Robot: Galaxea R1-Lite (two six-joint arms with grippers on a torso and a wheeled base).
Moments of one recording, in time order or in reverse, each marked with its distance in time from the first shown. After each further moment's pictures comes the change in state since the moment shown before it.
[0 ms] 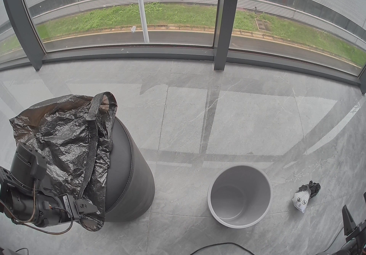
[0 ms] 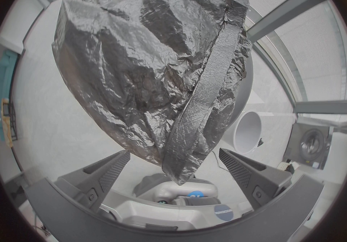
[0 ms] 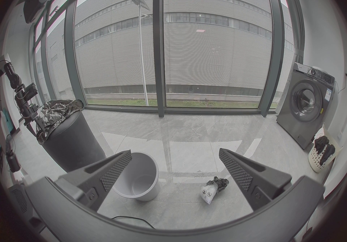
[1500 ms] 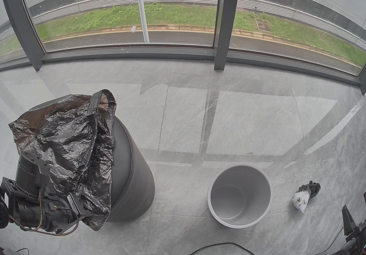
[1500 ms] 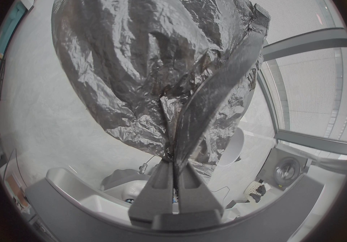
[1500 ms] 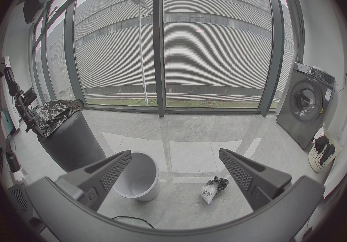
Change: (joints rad) left arm 0.016 0.016 0.144 -0.263 -0.096 -0.224; right arm 0.000 0.000 0.000 0.000 0.000 0.002
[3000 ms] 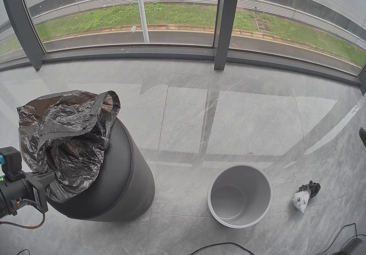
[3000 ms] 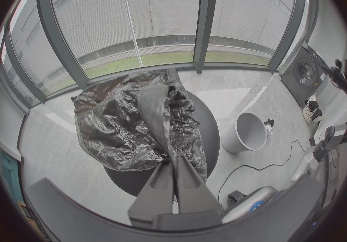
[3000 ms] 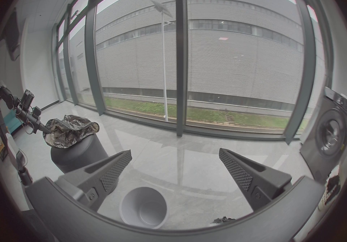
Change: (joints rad) left arm -0.010 -0.320 -0.135 0.048 0.247 0.977; right arm 0.098 0.610 -0.451 -0.230 0.091 -0.098
